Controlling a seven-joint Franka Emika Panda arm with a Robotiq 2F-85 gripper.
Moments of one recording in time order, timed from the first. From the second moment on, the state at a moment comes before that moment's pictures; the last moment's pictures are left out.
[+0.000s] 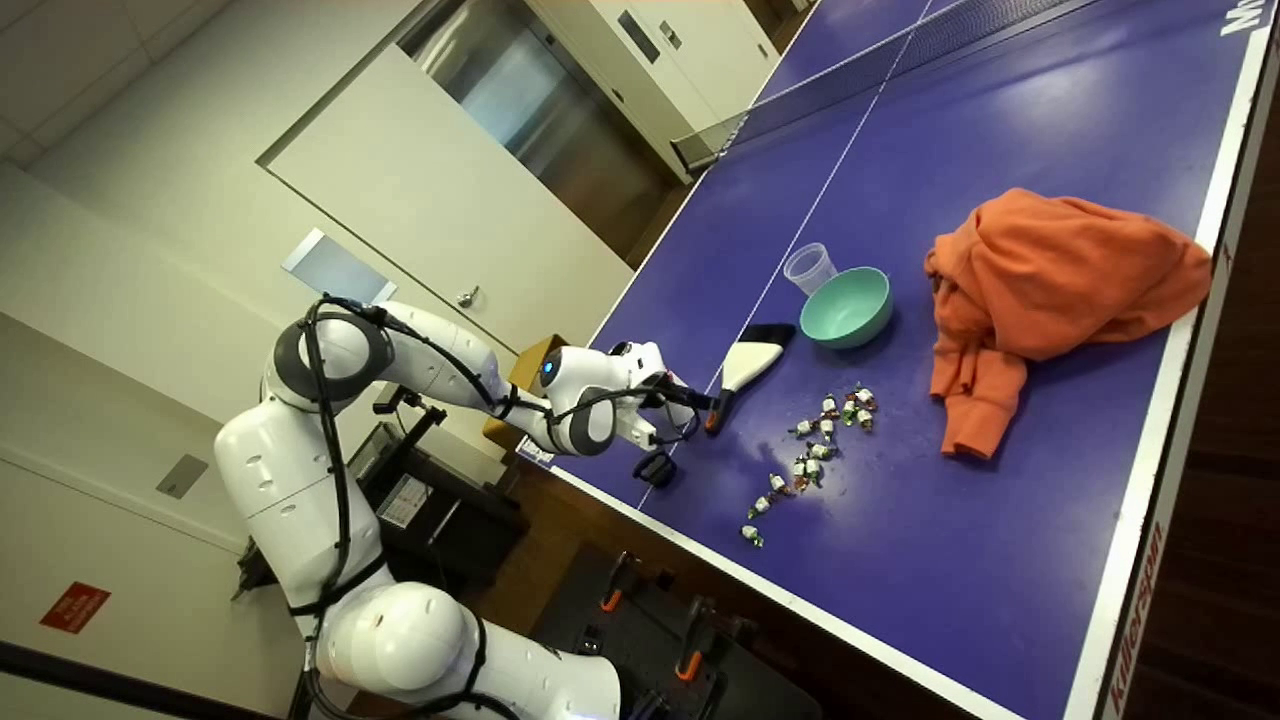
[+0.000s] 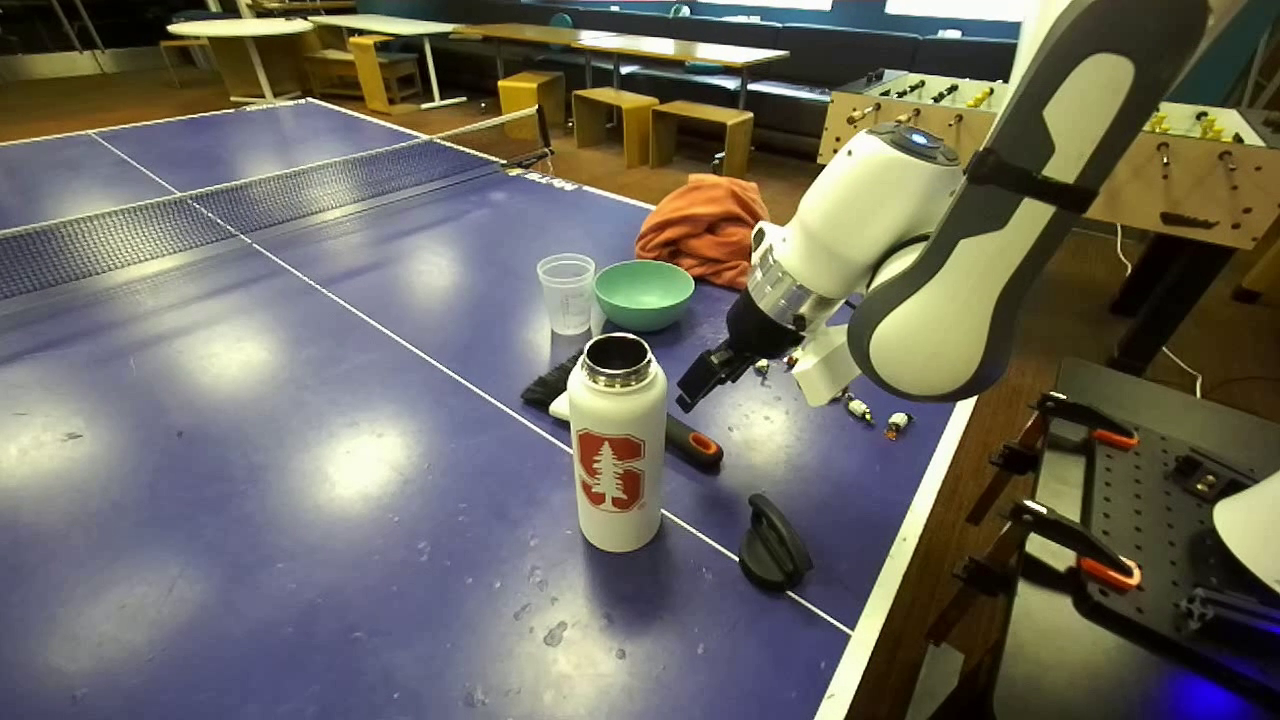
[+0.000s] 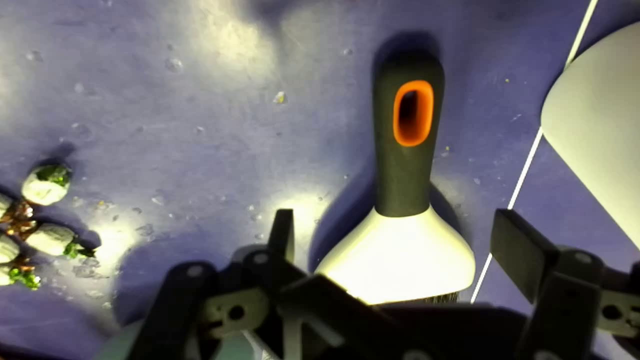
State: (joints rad) arm 0.43 0.54 -0.13 -2.46 0.19 3.43 0.25
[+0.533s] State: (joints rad) arm 0.42 0.55 -0.12 -2.45 0.22 3.43 0.25
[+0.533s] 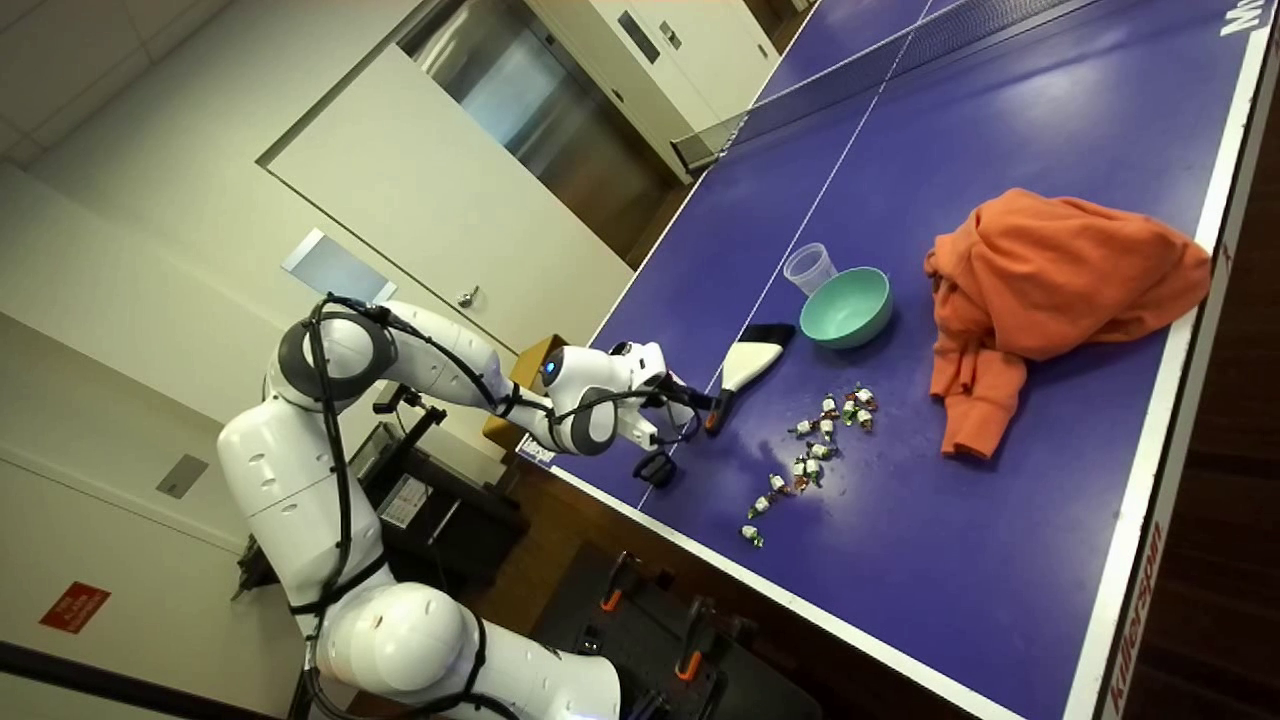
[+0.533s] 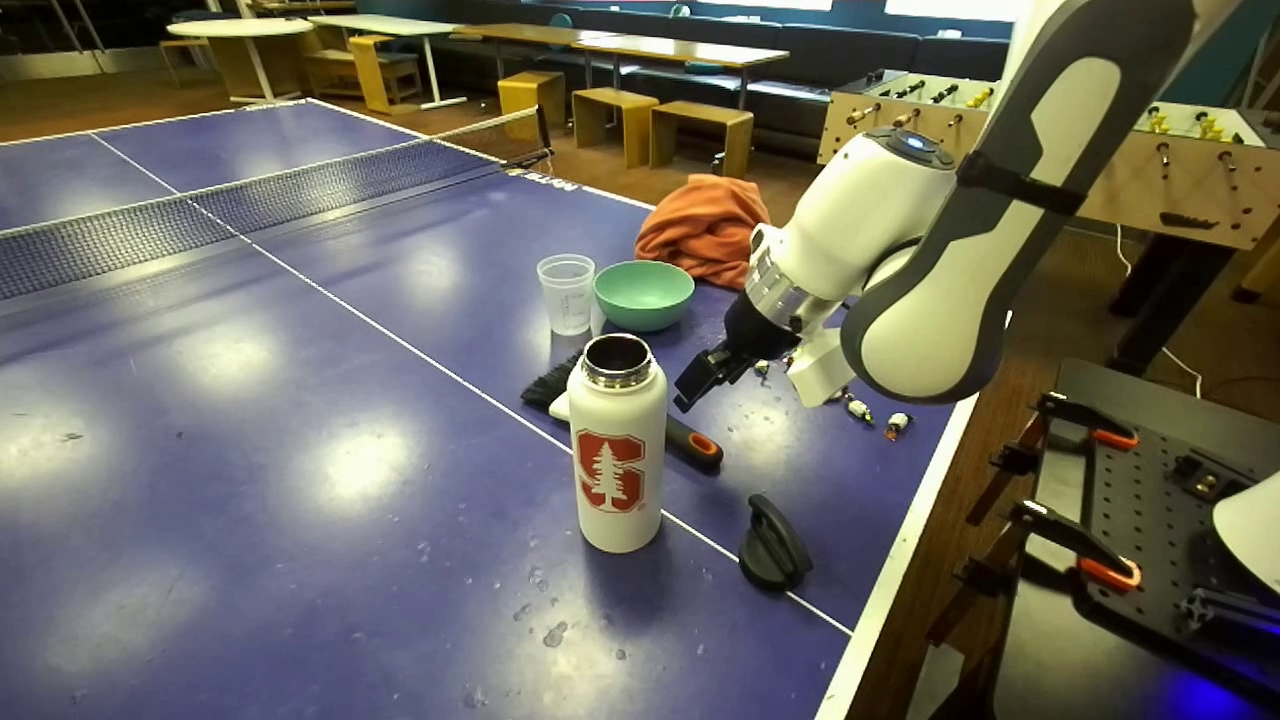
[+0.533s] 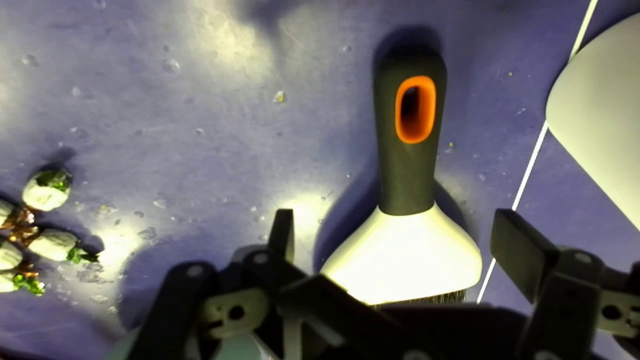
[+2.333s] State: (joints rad) arm 0.64 0.76 -0.26 -2.23 0.38 3.45 0.18
